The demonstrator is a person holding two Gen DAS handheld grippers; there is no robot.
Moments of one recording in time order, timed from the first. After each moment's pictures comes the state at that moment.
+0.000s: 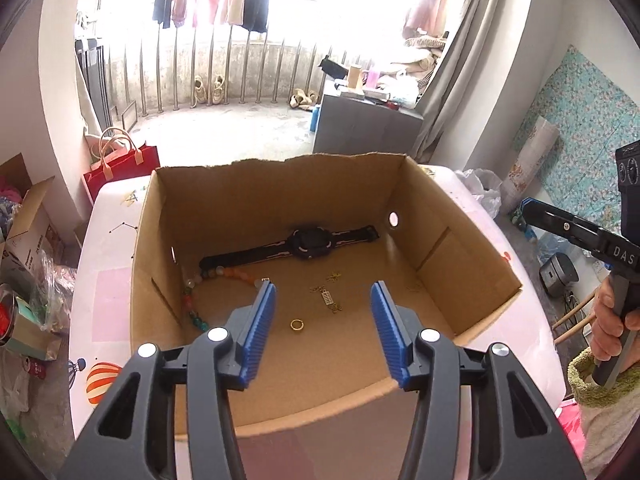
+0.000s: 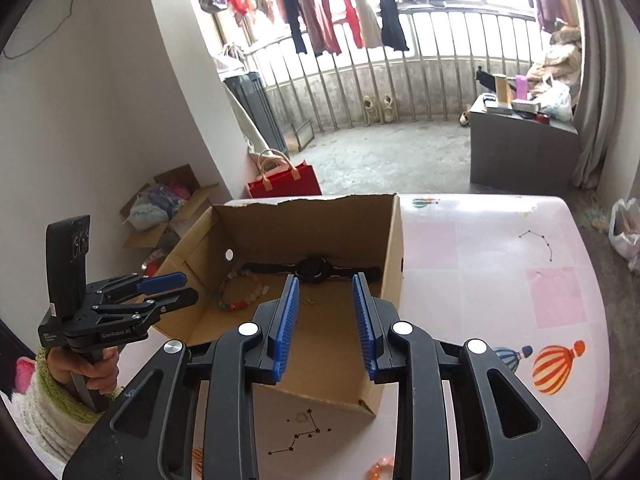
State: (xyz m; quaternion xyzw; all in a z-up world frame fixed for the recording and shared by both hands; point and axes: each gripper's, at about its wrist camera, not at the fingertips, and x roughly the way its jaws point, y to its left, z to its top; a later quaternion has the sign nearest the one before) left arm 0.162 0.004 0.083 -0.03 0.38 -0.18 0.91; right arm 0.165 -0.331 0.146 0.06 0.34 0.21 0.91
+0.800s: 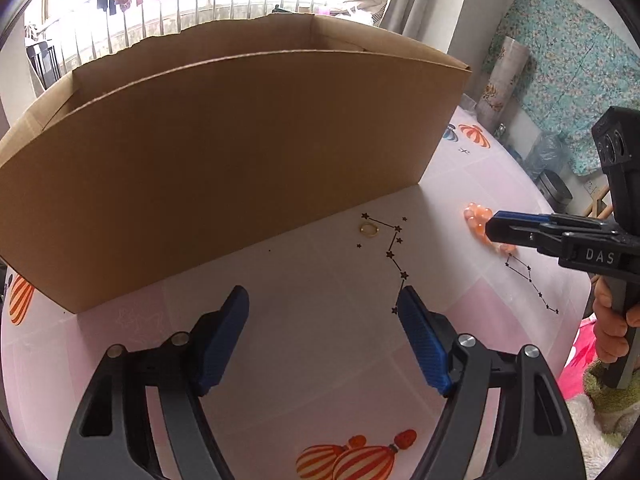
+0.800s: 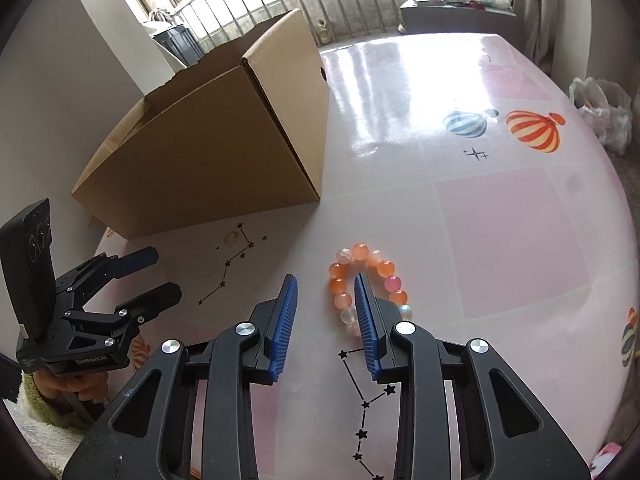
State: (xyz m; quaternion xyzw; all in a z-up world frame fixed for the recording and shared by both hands) left arm 0.100 -0.072 -0.022 0.04 0.44 -0.22 0.87; right arm 0.093 -0.348 0.015 0.11 0.48 0.12 0.86
